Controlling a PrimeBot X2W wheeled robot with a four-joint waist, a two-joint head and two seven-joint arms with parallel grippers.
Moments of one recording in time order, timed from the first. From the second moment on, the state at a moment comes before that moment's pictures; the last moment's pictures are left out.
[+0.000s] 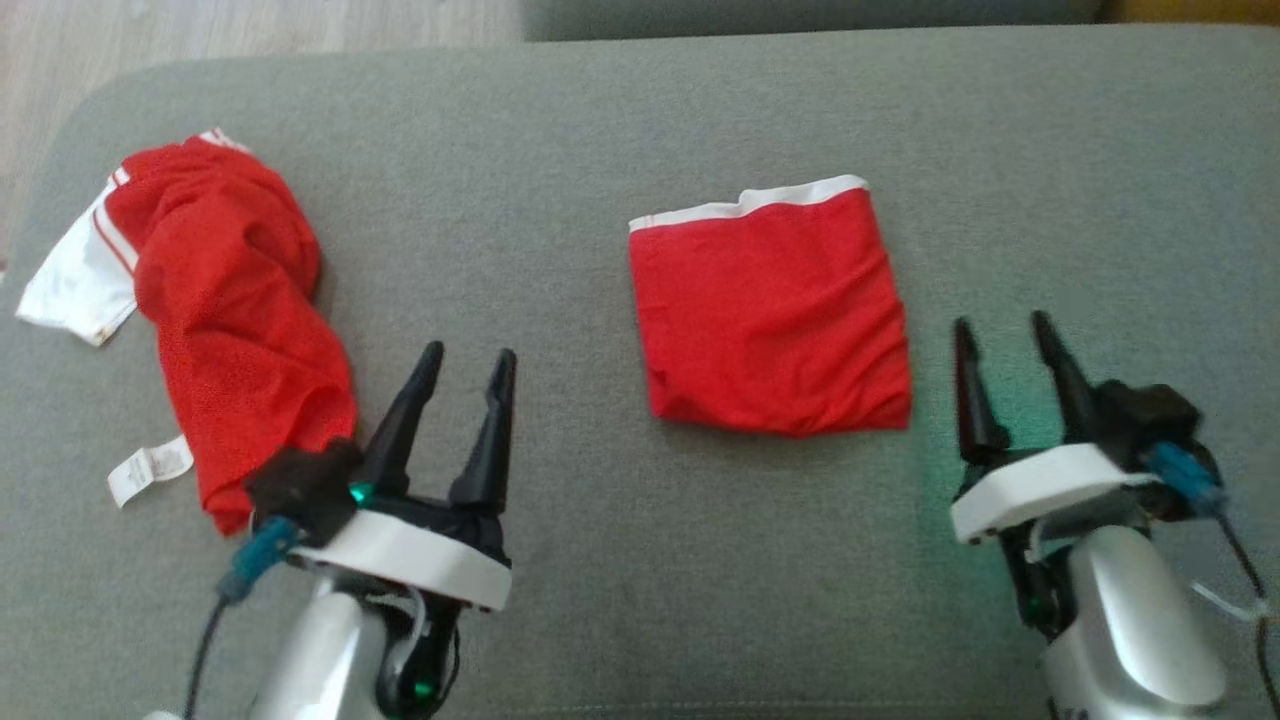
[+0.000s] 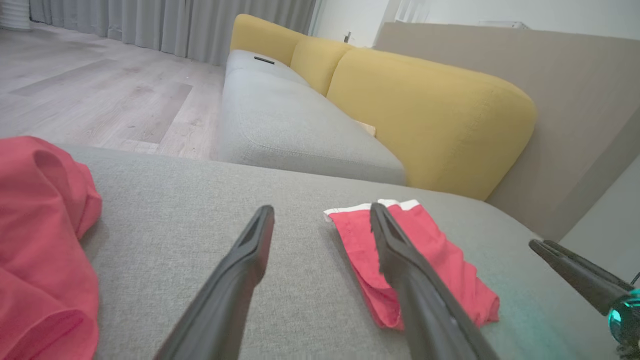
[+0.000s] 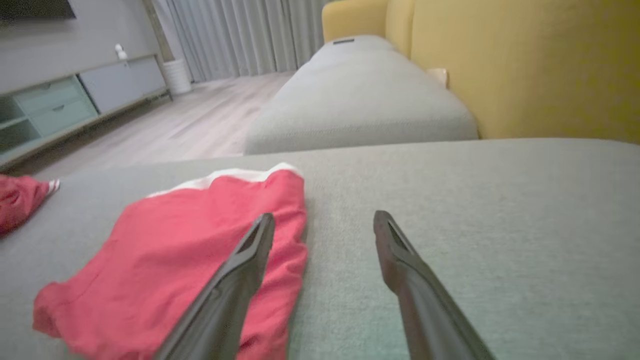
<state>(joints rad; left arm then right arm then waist) -0.13 0.04 -0.27 0.18 -0.35 -0.13 -0.26 -0.26 -0.05 0.02 0.44 0.13 0.13 -0.20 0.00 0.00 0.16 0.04</state>
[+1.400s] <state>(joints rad) -0.19 0.04 -0.34 0.18 -0.34 -0.13 -0.26 -0.54 -0.18 0.20 0.72 -0.04 0.13 0.01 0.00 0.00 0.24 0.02</state>
